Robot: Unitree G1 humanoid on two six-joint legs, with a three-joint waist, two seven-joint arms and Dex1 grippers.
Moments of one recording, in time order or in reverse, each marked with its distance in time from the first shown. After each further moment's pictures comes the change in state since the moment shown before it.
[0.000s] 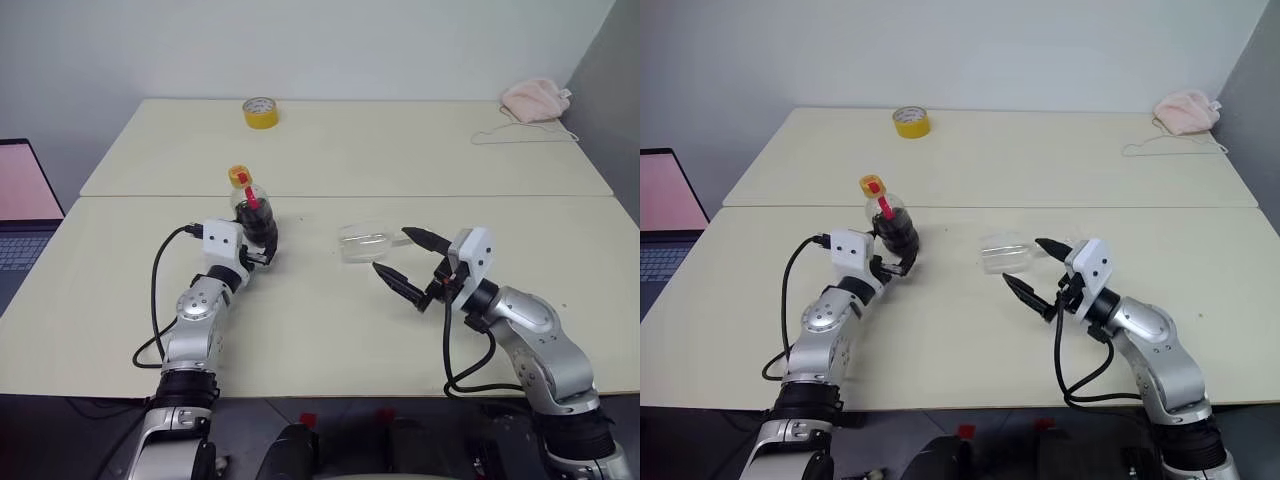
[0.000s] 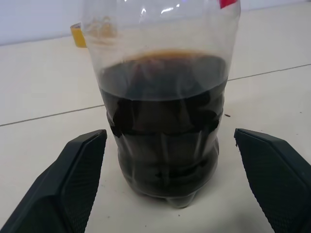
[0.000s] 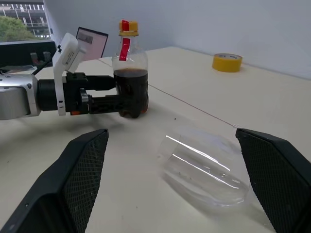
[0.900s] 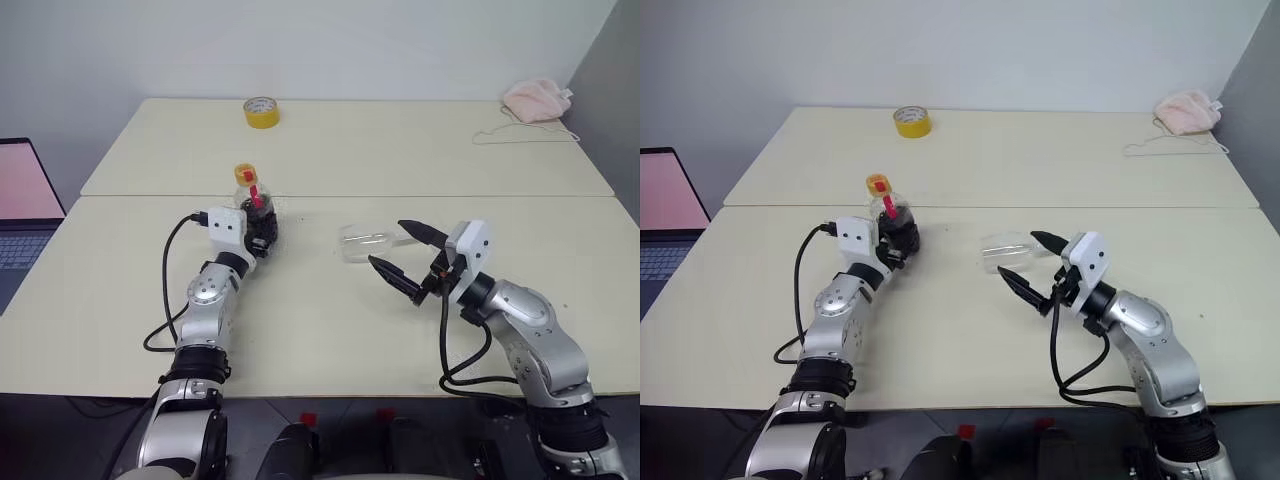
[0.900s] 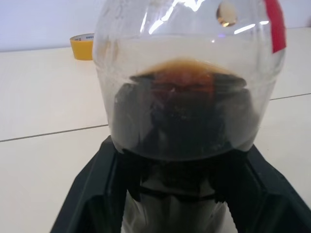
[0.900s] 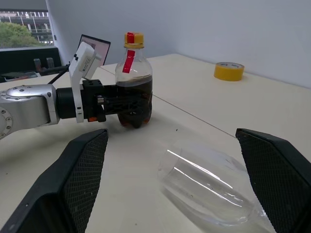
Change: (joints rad) left arm -0.123 -0.026 0.021 0.187 -0.021 -0.125 -0.029; right arm -0.038 0.027 0.002 0.009 -0.002 0.007 0.000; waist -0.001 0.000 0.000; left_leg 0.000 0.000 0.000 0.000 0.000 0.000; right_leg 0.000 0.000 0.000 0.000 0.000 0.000
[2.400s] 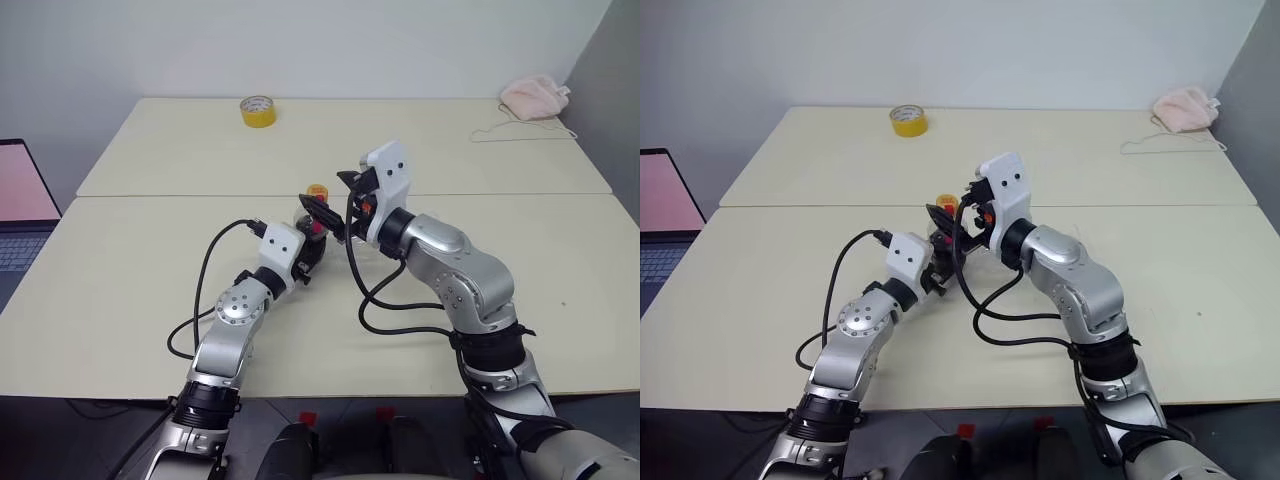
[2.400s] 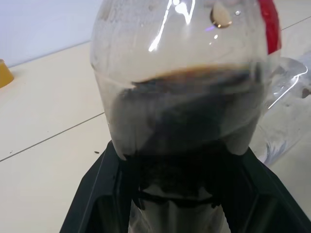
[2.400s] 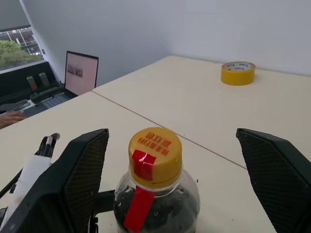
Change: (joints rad) left arm 0.205 -0.010 -0.250 -0.551 0.120 0.304 -0.030; right arm -0.470 0.306 0.106 0.147 -0.005 0.428 -0.348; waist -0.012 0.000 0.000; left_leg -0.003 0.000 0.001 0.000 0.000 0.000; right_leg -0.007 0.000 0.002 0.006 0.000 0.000
